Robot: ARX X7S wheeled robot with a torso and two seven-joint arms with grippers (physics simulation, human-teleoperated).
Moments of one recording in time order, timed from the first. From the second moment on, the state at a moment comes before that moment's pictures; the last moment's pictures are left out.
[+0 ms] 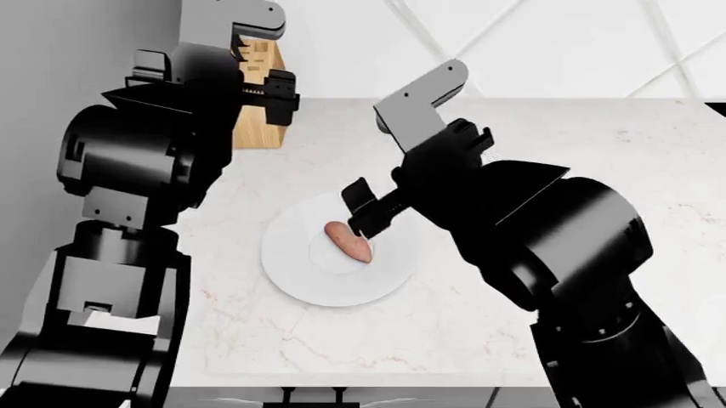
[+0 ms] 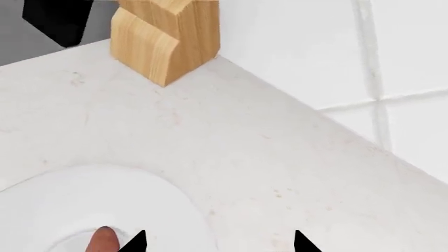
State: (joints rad) left arm -1.31 -0.10 0.27 -0.36 -0.22 -1.11 -0.27; right arm 1.14 0.17 -0.50 -0.14 0.48 1.43 0.09
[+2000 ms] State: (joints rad) left arm -1.28 -0.12 0.31 -0.42 -0.28 -1.04 -0.30; right arm 1.00 0.17 -0.63 -0.06 0.60 1.31 0.06
